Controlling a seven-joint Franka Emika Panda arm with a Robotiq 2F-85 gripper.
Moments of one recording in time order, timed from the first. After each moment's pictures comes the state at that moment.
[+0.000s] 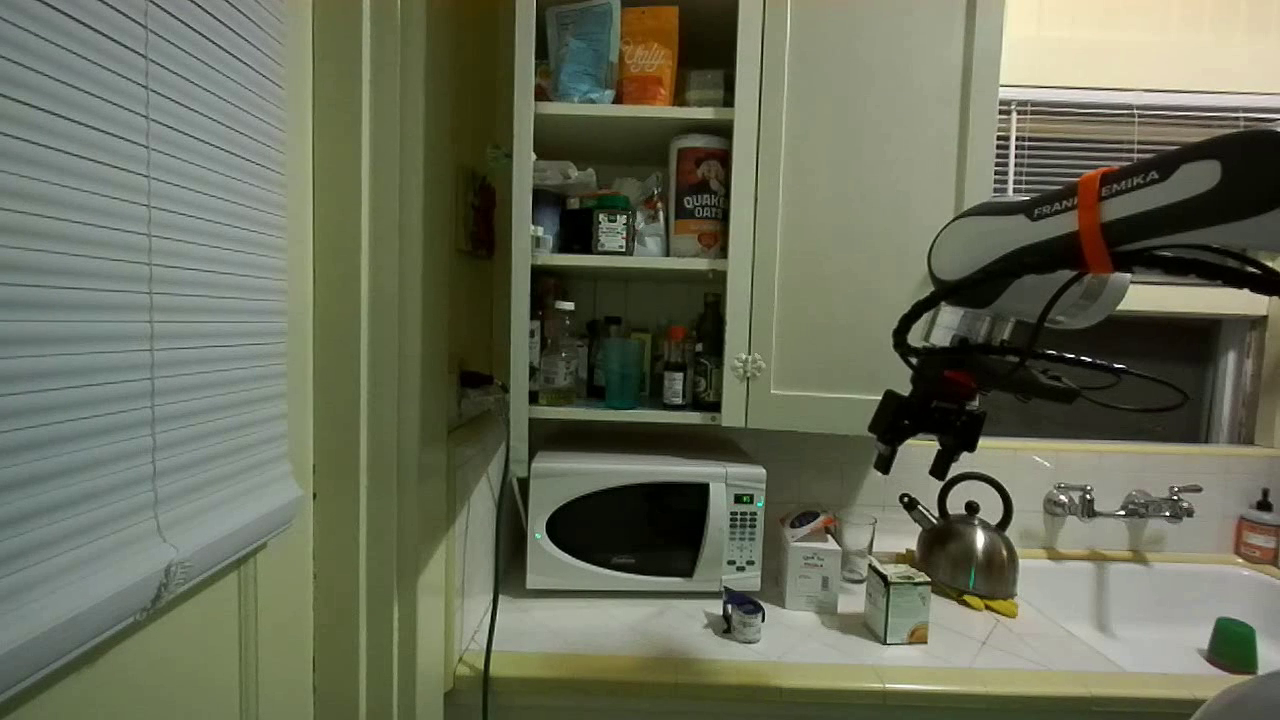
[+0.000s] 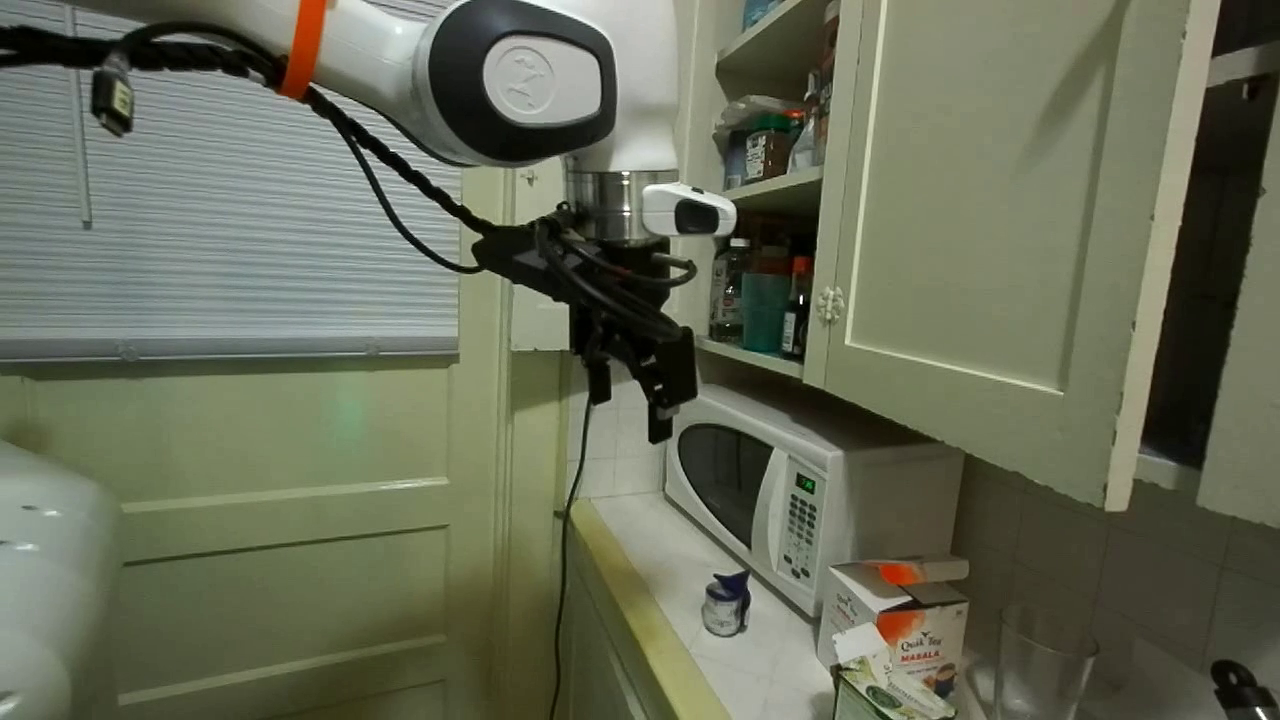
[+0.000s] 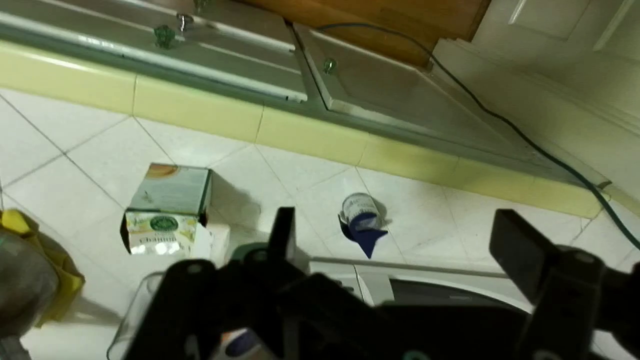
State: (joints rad) arm -0.06 -0.74 -0.18 -2.48 0.04 1.97 -0.12
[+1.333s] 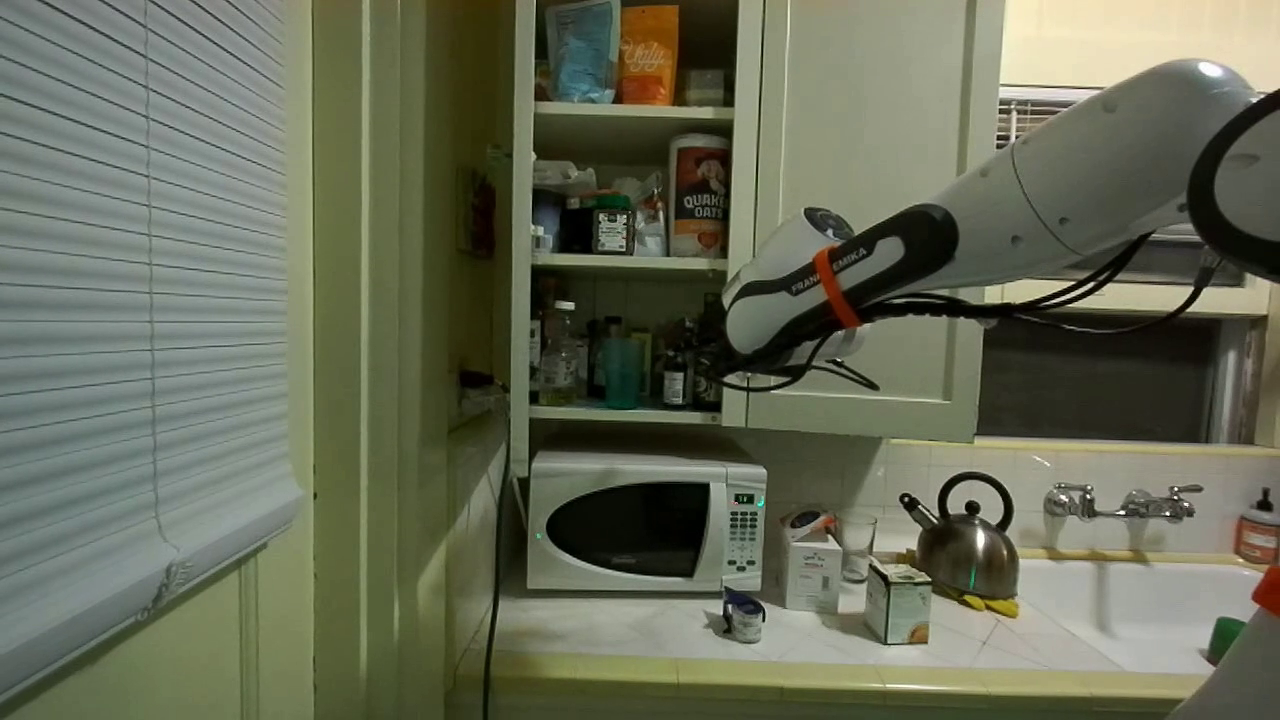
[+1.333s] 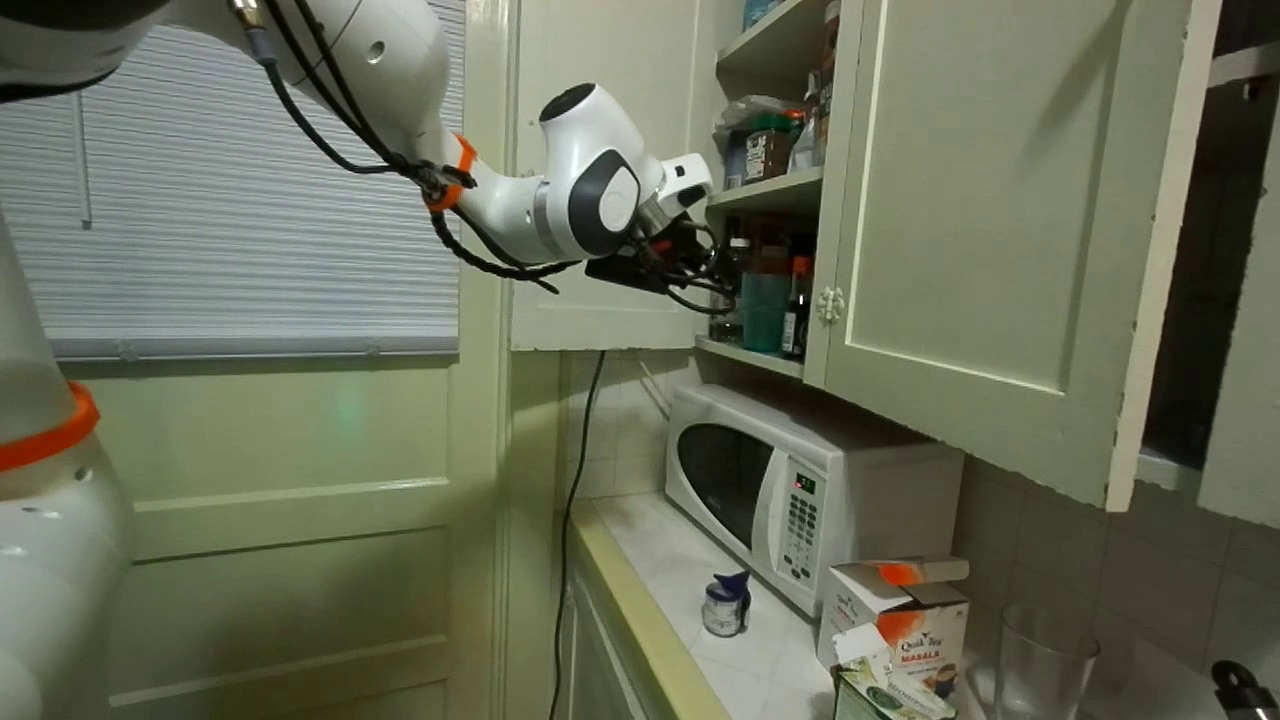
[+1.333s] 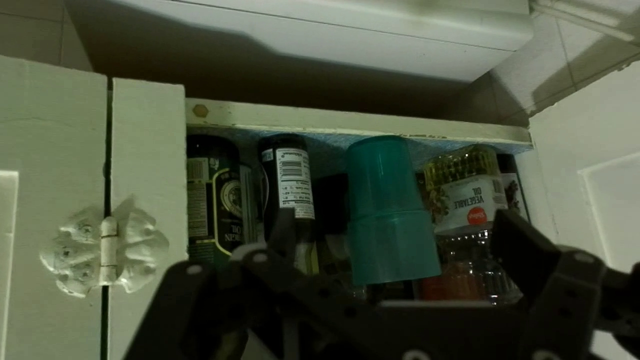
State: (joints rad) arm -0.14 -0.20 0.25 -2.14 -0.06 2.97 0.23
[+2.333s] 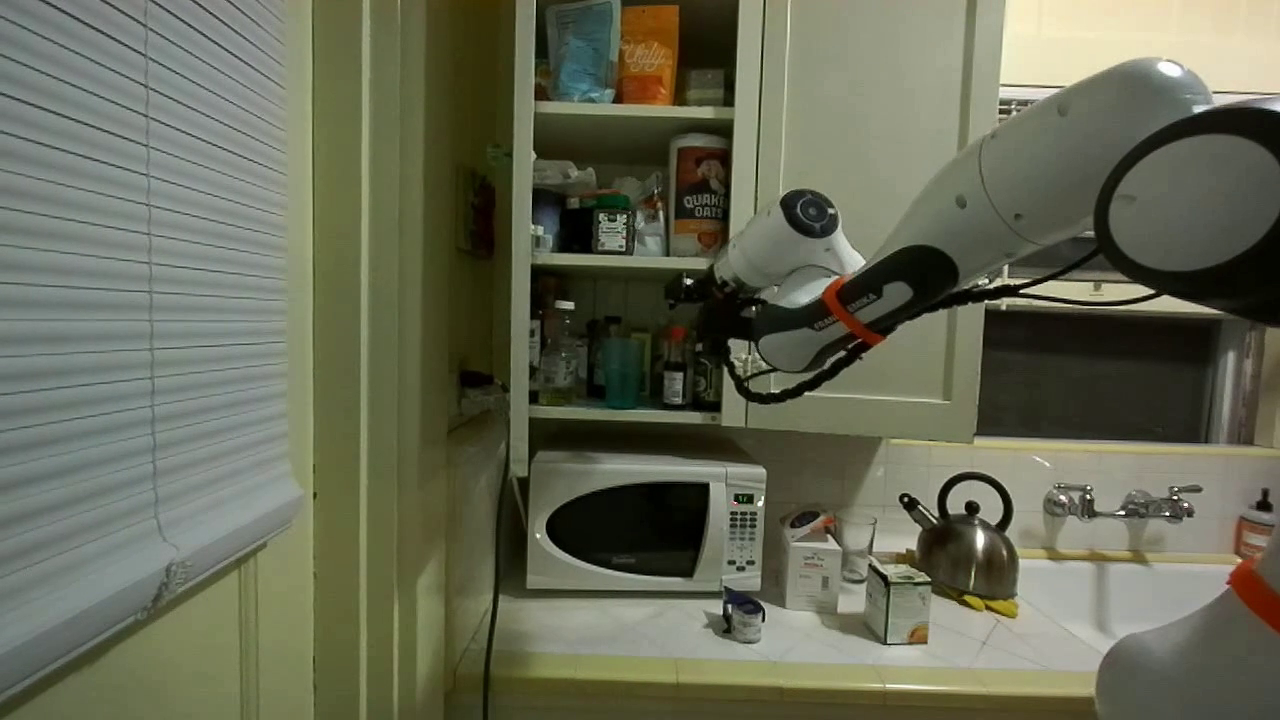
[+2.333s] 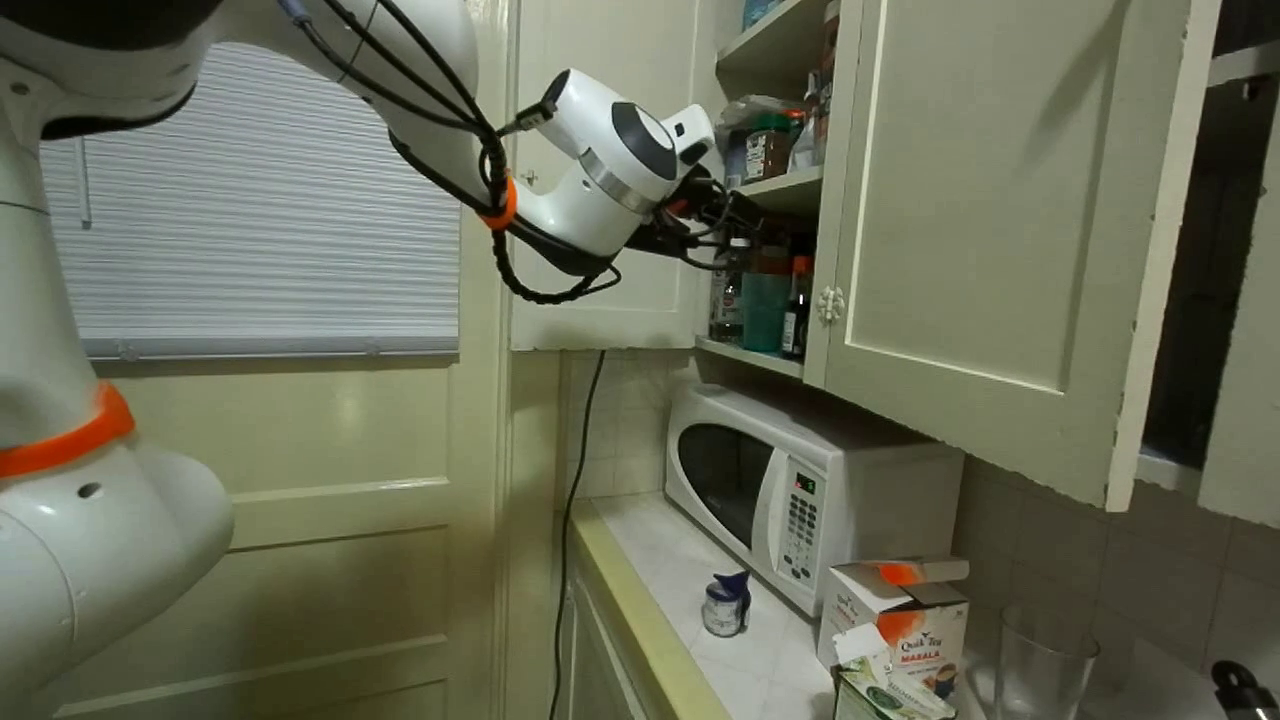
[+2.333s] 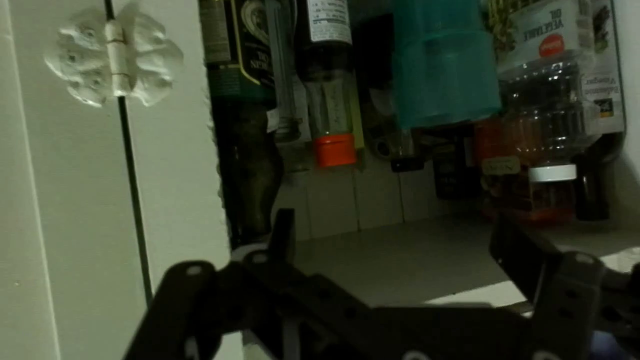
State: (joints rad) arm -0.84 -0.17 0.81 -1.94 -0.76 3.10 1.01
